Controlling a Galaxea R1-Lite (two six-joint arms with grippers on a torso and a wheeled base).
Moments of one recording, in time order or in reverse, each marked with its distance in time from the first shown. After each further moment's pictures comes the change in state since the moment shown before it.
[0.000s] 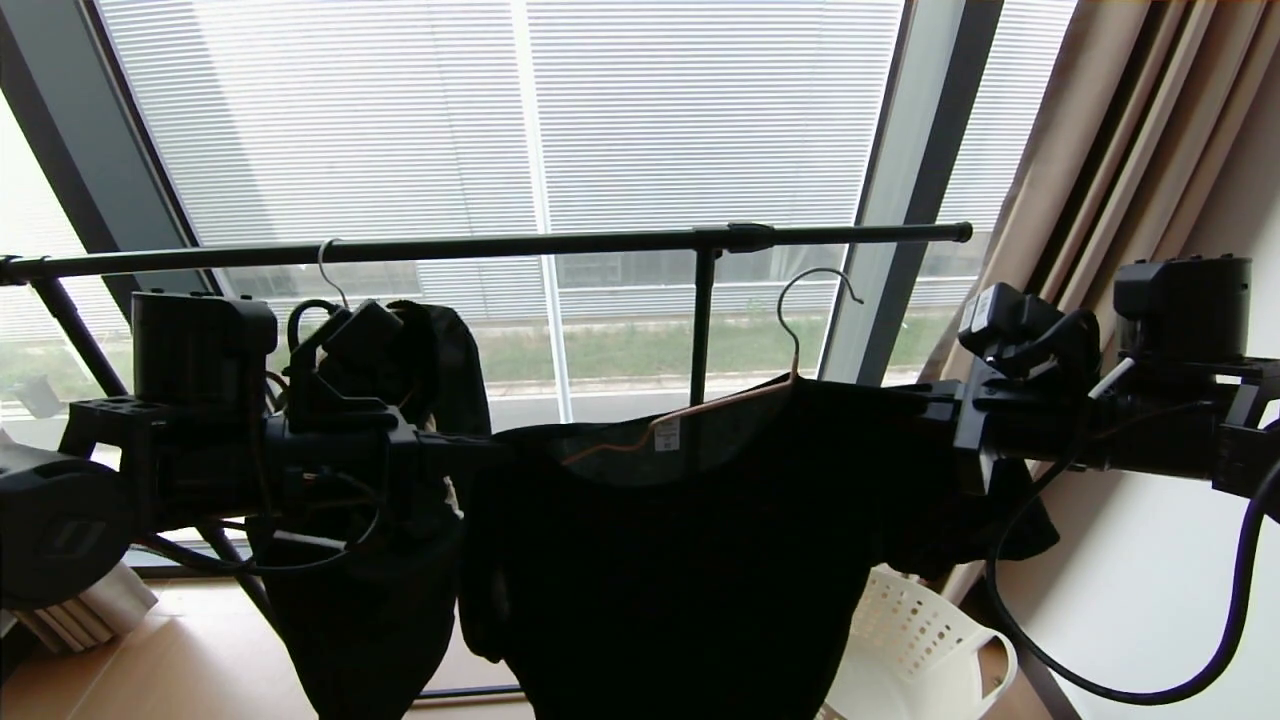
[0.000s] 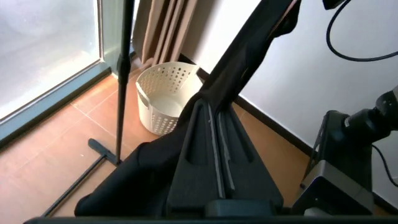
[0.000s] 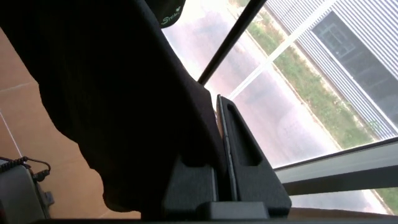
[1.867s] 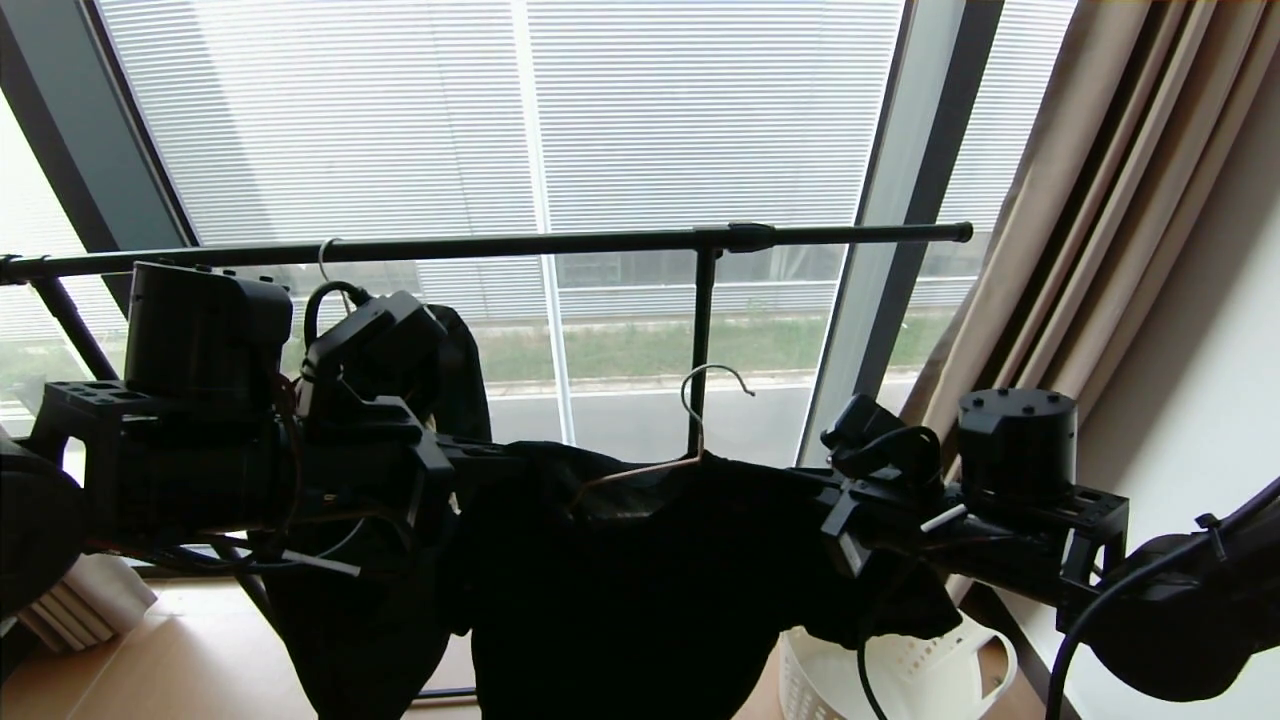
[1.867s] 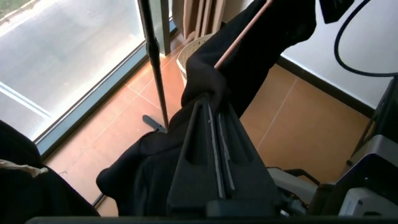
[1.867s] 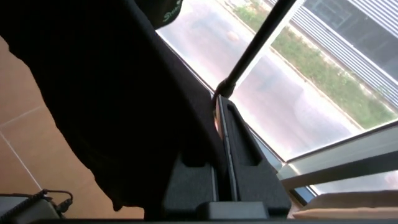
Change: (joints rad) left arm -0.149 -0.093 -0.050 0.180 0.311 0.171; right arm 0.262 0.207 0.267 -0.507 -0.401 0.224
